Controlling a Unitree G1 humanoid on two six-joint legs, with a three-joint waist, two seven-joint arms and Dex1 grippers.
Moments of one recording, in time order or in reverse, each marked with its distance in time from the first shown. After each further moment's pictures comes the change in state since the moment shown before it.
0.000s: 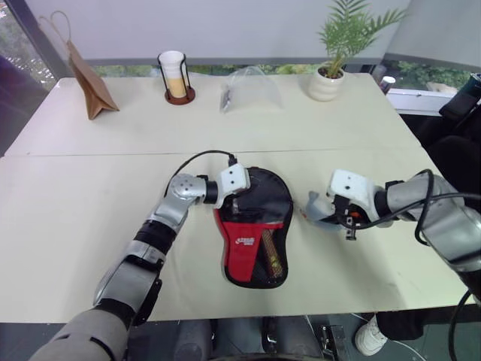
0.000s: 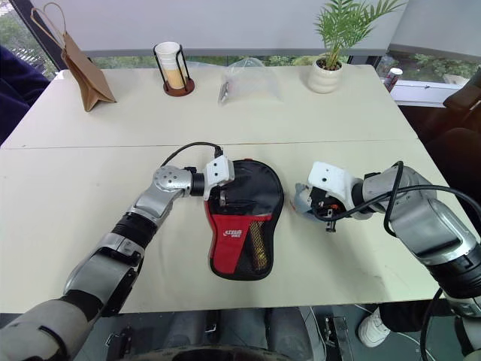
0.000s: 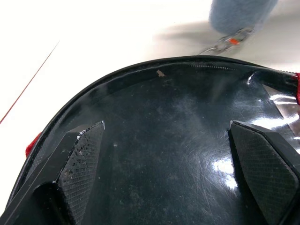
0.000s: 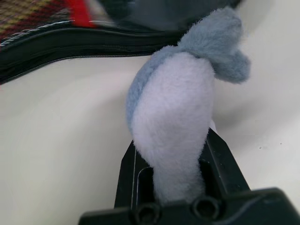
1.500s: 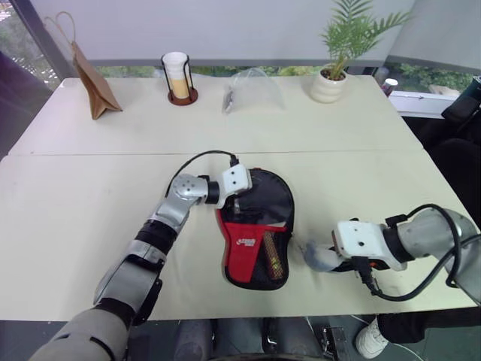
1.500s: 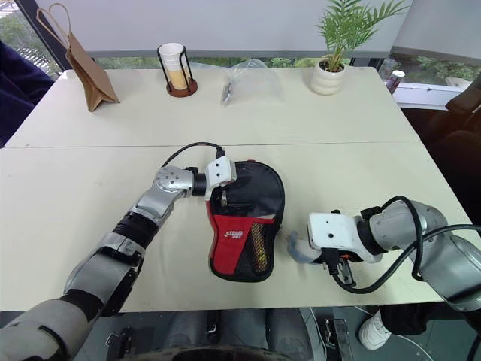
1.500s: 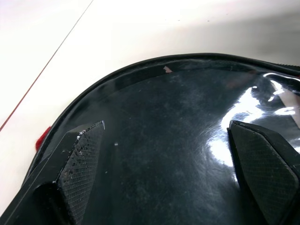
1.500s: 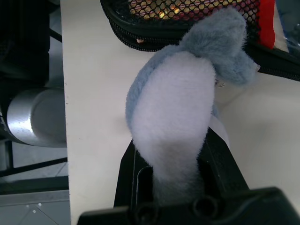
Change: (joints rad) left arm -0.004 0.001 -0.017 0.003 0.000 0.001 0.023; right arm 0.329 -0.130 -0.130 -0.173 0.091 -0.366 0.131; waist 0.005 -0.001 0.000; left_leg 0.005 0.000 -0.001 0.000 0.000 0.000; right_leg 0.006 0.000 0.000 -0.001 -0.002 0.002
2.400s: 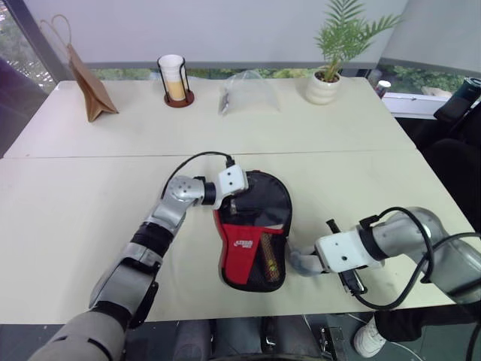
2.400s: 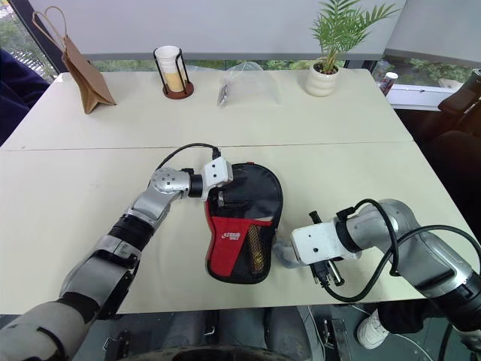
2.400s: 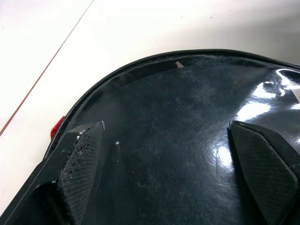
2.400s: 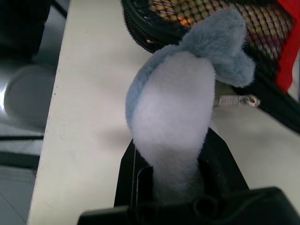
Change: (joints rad) left arm 0.037 0.028 0.000 -0.058 0.004 0.032 0.017; right arm -0.163 0.116 0.198 0.132 -0.198 -0.326 0.067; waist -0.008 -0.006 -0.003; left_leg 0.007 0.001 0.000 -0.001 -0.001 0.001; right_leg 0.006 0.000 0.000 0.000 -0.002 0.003
